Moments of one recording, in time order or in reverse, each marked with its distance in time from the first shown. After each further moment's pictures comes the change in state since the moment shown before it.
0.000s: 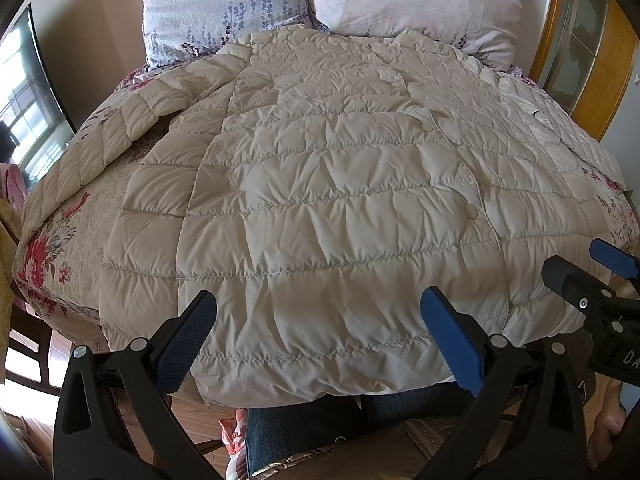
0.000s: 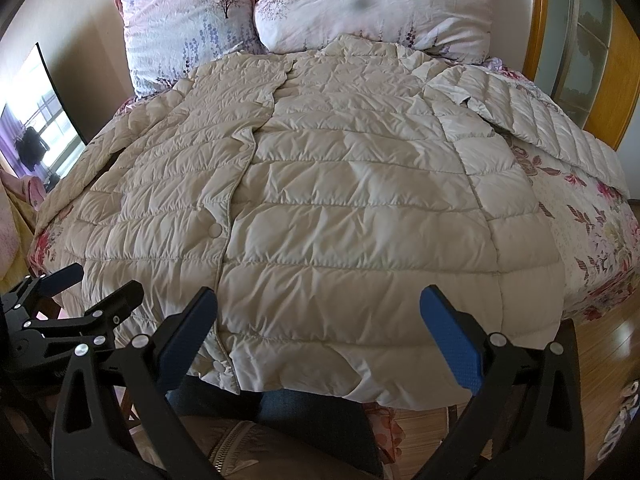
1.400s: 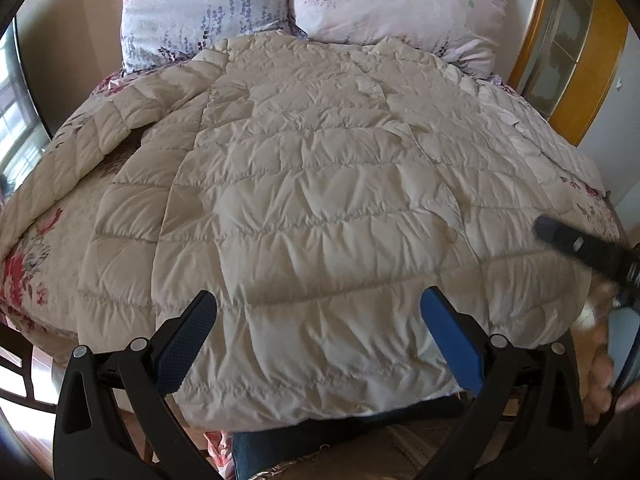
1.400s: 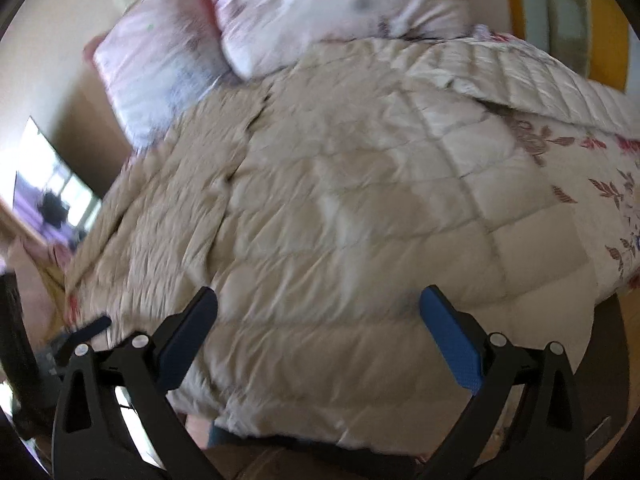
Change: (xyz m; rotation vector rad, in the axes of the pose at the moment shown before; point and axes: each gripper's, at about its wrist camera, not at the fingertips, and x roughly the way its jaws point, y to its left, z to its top) left arm 0.007 -0.002 0.016 0.007 -0.010 -0.100; right arm 0.019 -0.050 0.026 0.223 -0.045 0.151
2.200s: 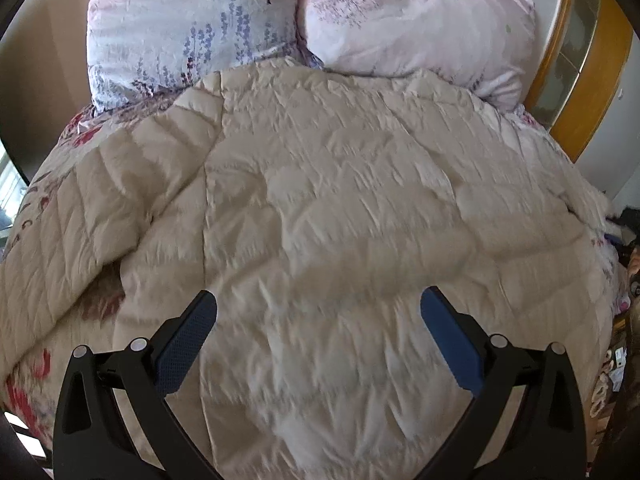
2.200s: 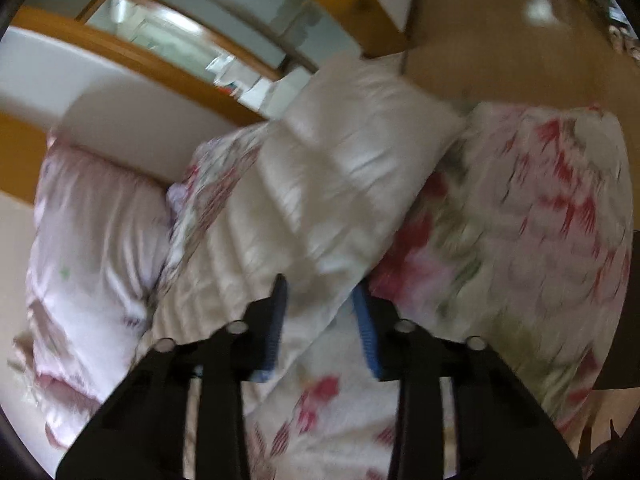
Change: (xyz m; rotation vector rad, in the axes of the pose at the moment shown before) left arm 0.063 0.053 0.120 0.031 -0.024 -0.044; right arm -0.002 -0.324 0.135 0.973 -0.317 -0.189
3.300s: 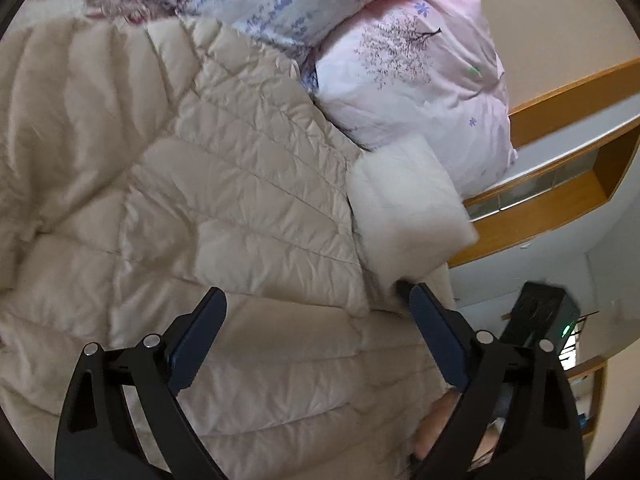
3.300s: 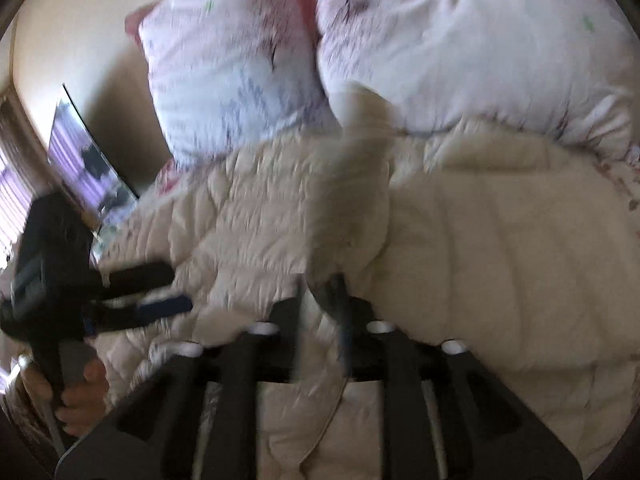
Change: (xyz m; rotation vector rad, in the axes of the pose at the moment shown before) left arm 0.050 0.066 0.059 -0.512 0.046 -0.584; right arm -0.007 0.288 -0.360 -1.227 0.423 0.403
